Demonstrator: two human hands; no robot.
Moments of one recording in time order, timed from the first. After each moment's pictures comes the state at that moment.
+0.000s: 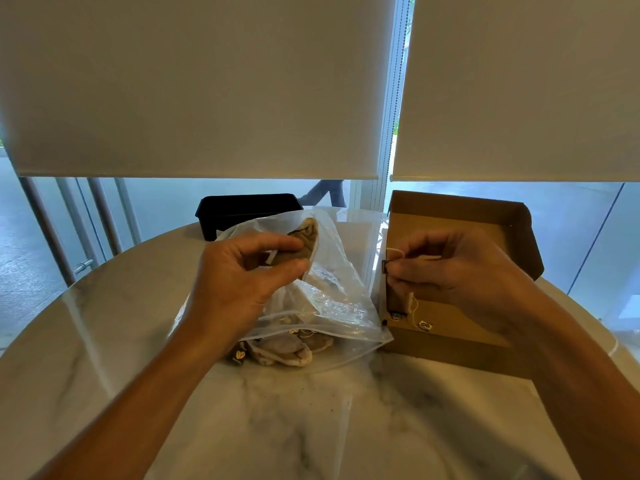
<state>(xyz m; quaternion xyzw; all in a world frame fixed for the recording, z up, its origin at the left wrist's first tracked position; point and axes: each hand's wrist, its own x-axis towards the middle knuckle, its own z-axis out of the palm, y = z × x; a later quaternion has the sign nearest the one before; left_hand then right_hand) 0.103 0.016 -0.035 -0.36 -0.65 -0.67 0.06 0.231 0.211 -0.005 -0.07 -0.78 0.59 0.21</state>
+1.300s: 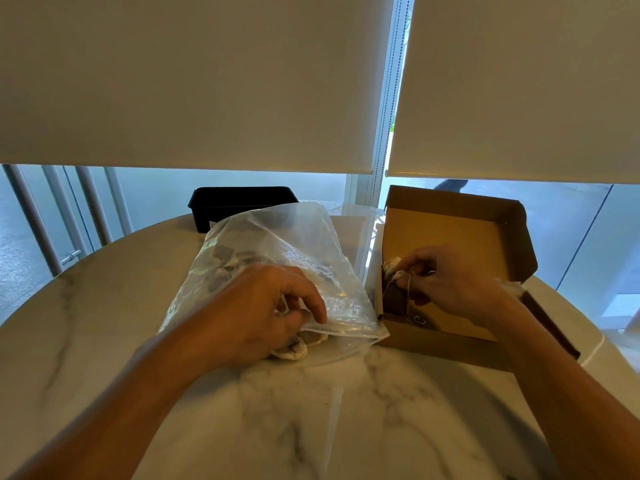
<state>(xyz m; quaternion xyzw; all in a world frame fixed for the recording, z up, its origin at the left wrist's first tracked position) 0.106 0.010 -0.042 -0.52 -0.80 -0.30 0.00 0.202 0.261 -0.048 -0.20 -0.90 0.35 0.17</state>
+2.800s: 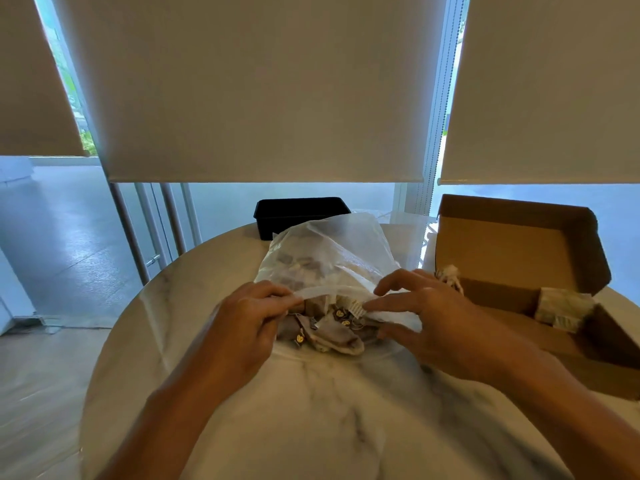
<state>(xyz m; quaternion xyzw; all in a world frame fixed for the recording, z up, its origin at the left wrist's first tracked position) 0.085 -0.064 -0.087 -0.43 -0.82 -0.30 0.23 0.211 0.167 -0.042 0.06 -0.98 0.14 0.13</state>
